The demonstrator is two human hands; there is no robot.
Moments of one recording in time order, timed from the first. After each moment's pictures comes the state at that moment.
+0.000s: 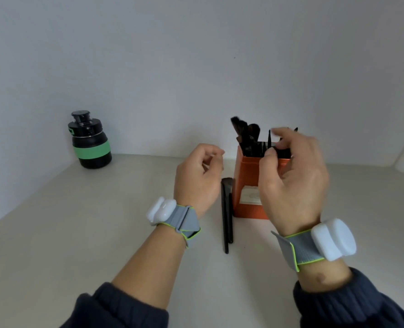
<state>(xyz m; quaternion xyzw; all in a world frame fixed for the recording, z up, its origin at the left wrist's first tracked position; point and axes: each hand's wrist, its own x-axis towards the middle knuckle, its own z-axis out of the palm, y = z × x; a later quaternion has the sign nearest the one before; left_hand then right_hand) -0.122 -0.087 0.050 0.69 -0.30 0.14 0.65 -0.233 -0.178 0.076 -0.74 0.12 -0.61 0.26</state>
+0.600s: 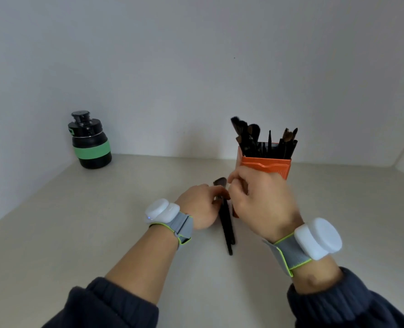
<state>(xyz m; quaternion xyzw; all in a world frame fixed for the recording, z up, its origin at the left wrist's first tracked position) -0.108 -0.078 0.023 0.88 -0.42 -0.02 0.23 -0.227 -0.177 0.062 -0.92 0.10 -0.34 0.17</state>
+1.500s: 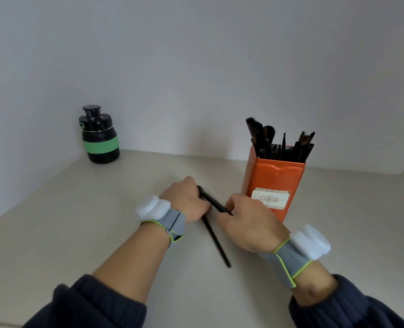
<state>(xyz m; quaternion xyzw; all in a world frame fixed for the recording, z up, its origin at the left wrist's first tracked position) -0.087 -0.045 0.024 0.94 -0.22 -0.03 0.26 -0.212 -0.155 0.040 -0.95 0.17 -0.08 0.23</state>
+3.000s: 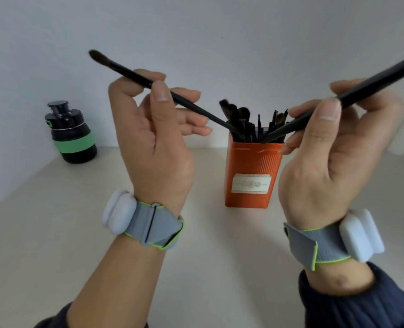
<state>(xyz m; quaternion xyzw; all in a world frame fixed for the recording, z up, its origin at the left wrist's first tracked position) -0.167 -0.053 0.112 0.44 -0.37 0.28 0.77 -0.252 -0.175 0.097 -0.60 -0.05 -0.72 0.34</state>
